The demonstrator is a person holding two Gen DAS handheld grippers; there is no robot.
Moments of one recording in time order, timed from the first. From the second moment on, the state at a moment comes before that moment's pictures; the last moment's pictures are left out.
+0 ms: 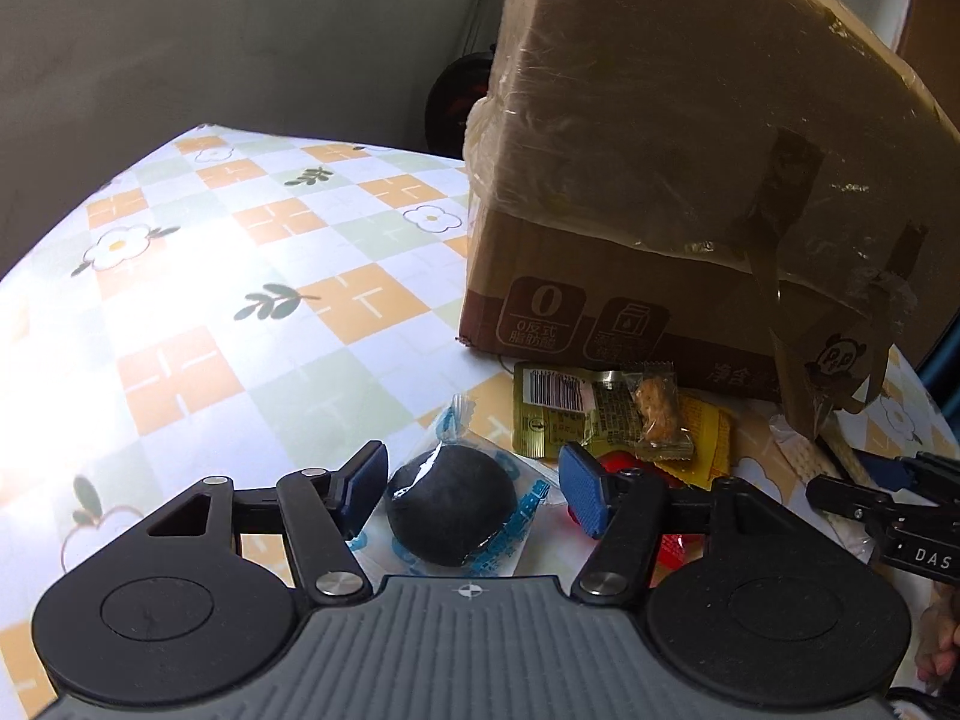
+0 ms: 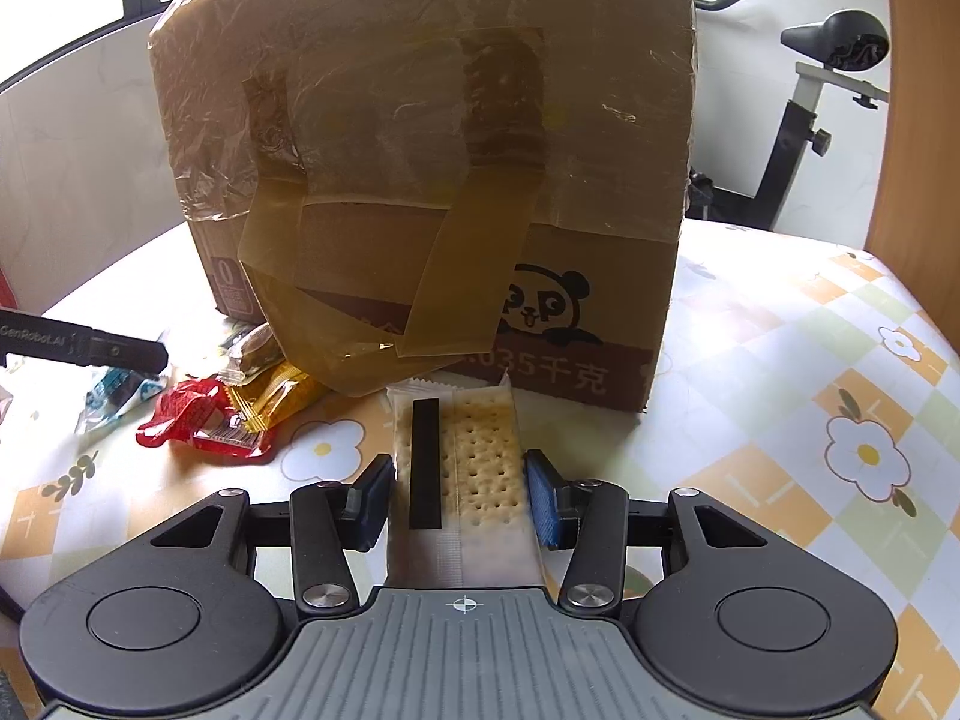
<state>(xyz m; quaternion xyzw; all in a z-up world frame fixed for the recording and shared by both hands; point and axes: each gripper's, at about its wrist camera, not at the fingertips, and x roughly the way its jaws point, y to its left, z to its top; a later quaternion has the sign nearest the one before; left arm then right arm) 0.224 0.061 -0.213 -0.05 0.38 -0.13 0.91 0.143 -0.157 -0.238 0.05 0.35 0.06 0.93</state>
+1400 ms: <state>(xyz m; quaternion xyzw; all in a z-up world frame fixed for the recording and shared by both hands) 0.157 0.057 -0.222 -0.02 0.34 -0.07 0.94 0.142 -0.154 -0.239 0.03 0.35 0.06 0.93</state>
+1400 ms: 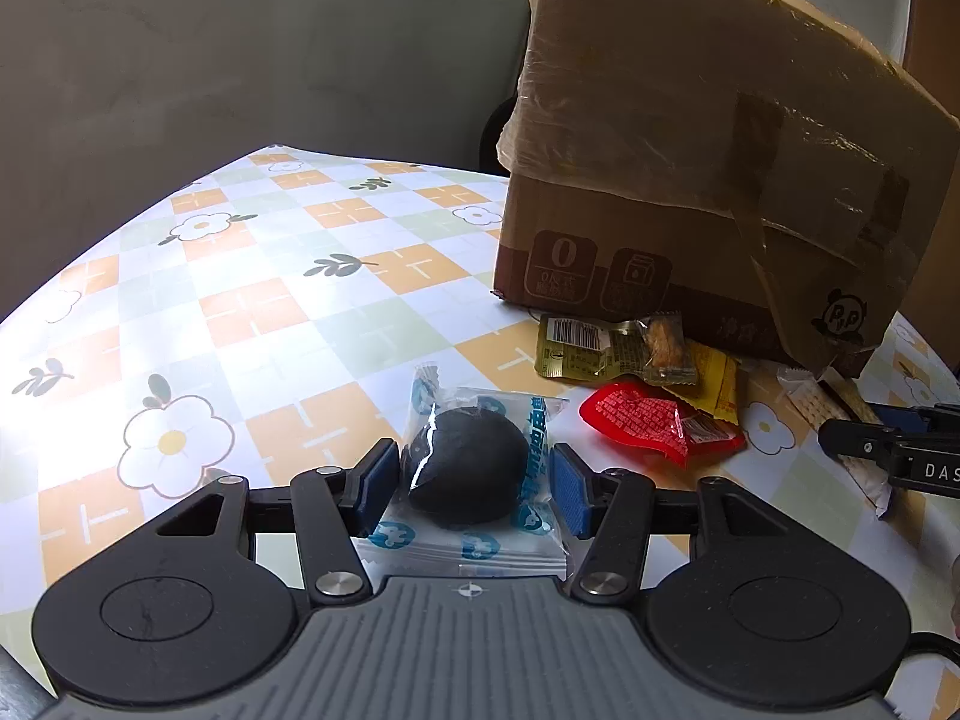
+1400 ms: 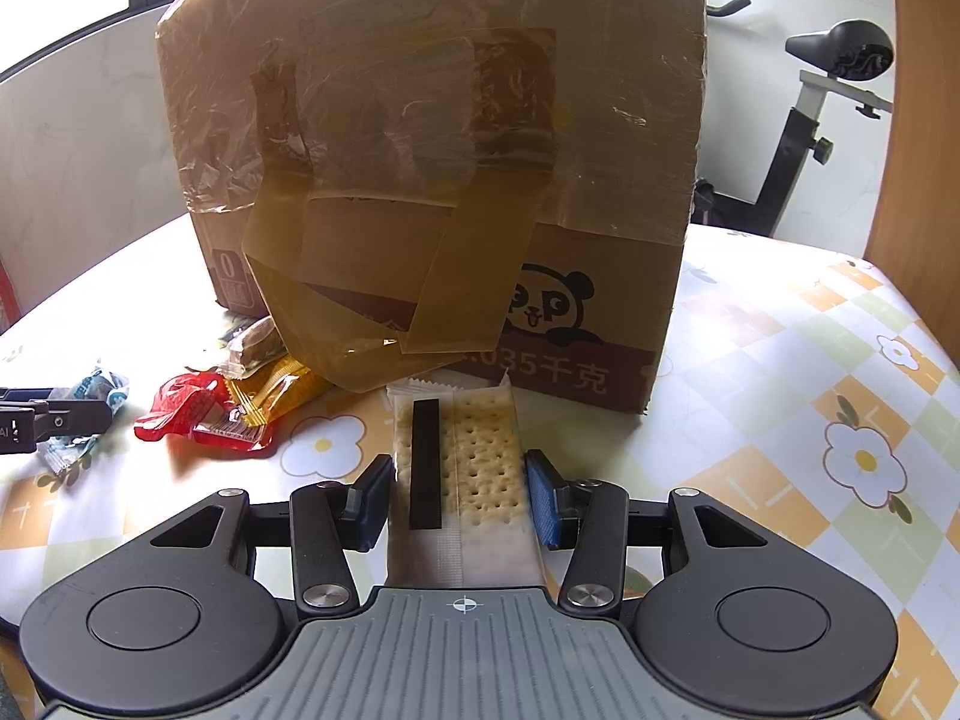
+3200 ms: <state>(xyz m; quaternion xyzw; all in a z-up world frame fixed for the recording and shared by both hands) 0.222 0.011 -0.018 -0.02 0.16 -0.17 0.97 0.182 -0.205 -0.030 0.04 0.19 0.05 0.98</state>
